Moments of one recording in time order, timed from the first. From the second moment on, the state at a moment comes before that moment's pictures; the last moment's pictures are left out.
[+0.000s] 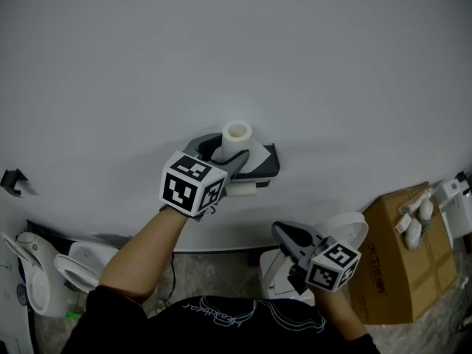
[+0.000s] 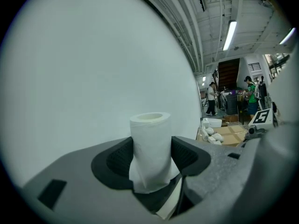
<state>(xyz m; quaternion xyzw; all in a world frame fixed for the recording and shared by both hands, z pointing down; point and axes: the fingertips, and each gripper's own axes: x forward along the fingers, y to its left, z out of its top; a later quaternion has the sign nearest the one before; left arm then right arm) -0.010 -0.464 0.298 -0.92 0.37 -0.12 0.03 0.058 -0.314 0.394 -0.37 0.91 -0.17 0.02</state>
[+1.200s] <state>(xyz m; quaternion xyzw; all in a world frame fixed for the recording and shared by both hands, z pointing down) -0.058 -0.415 0.299 -0.92 0.38 -0.04 -0.05 0.049 -0.295 0.386 -0.35 0.91 -0.20 0.05</state>
